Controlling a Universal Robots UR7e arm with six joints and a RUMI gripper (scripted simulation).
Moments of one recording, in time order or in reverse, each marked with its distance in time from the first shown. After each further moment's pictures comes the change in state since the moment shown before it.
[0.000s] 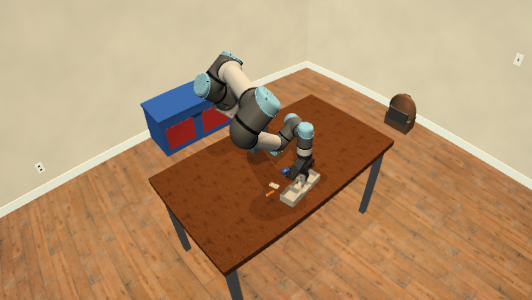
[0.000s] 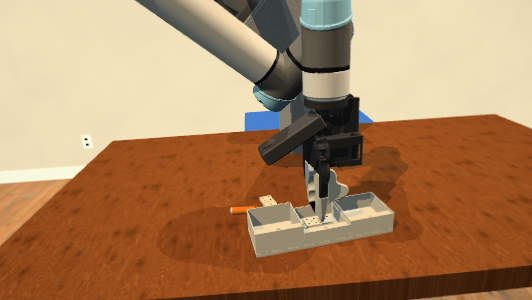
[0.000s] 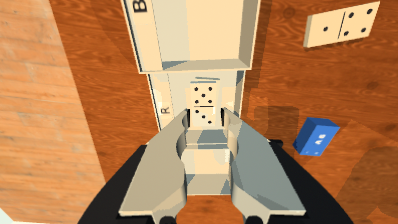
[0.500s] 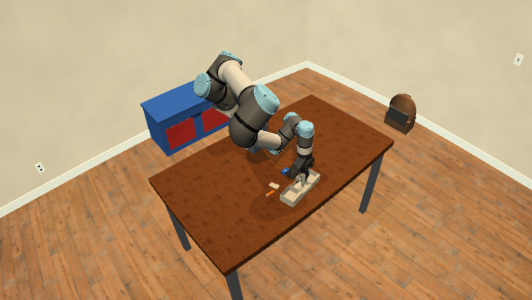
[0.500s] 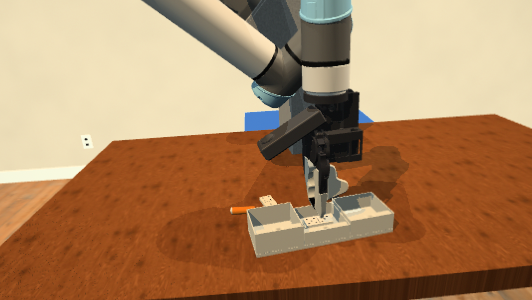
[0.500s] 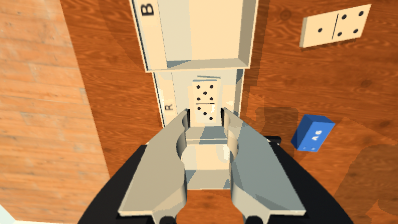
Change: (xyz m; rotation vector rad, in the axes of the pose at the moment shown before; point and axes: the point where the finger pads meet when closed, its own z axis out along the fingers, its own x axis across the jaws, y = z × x) arm -0.002 -0.001 -0.009 0.001 -0.003 0.002
